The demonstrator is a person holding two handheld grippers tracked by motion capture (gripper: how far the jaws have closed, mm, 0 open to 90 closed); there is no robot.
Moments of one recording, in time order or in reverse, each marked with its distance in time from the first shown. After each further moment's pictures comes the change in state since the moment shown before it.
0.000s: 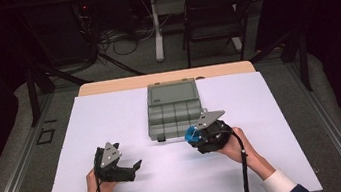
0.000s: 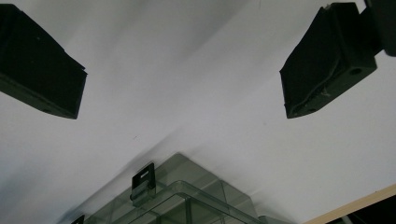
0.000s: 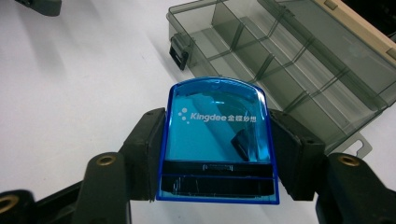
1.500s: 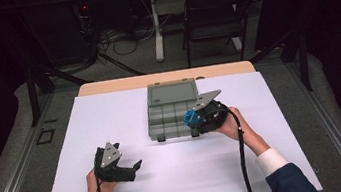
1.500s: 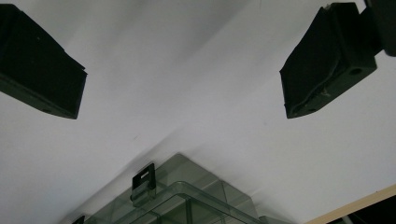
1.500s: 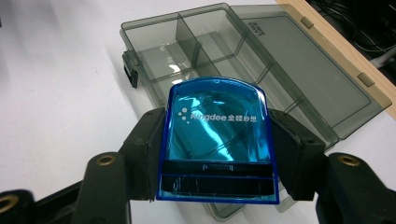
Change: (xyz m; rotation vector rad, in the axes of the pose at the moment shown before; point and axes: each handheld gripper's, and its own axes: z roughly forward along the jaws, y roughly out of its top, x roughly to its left) left arm 0.000 0.000 0.000 0.001 0.001 0.002; right arm -0.053 0.020 0.016 0.006 0.020 -0.043
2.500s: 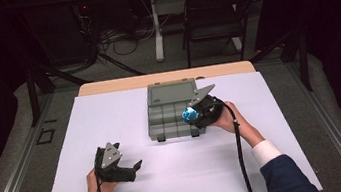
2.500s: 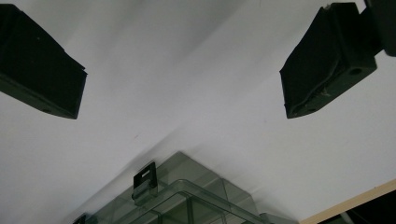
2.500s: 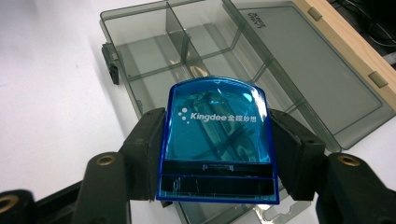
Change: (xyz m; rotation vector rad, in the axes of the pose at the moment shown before) left arm -0.001 0.001 0.000 -0.003 0.002 0.015; right arm -0.019 0.003 0.022 0.034 0.041 -0.020
